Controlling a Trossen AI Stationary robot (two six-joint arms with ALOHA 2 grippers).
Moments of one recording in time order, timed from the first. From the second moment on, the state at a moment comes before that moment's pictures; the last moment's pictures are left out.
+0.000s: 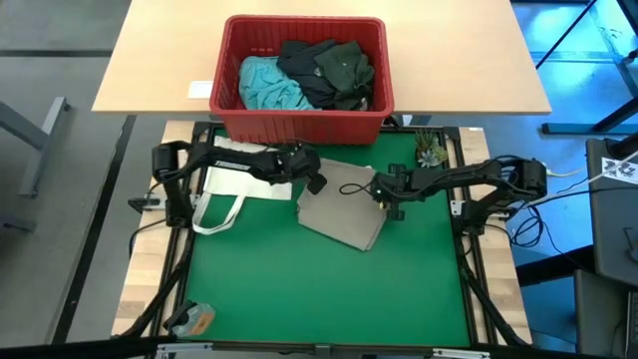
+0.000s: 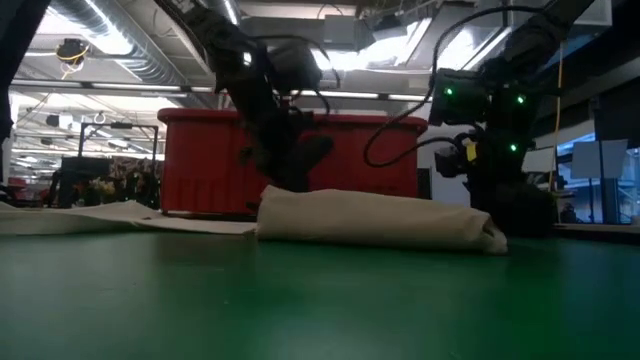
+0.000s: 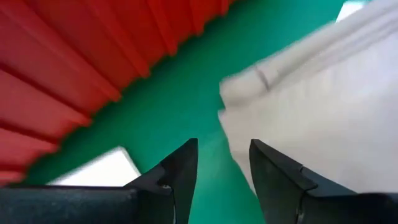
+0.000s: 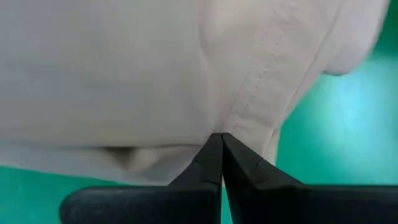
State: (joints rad) left arm 0.28 1.81 1.11 -0.25 -0.46 -0.39; right arm -0.38 1.50 0.71 -0.57 0.33 -0.26
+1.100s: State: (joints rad) left arm 0.02 1.79 1.12 -0.26 -0.34 -0.37; right arm -0.13 1.46 0.78 -0.35 -0.03 -0.10
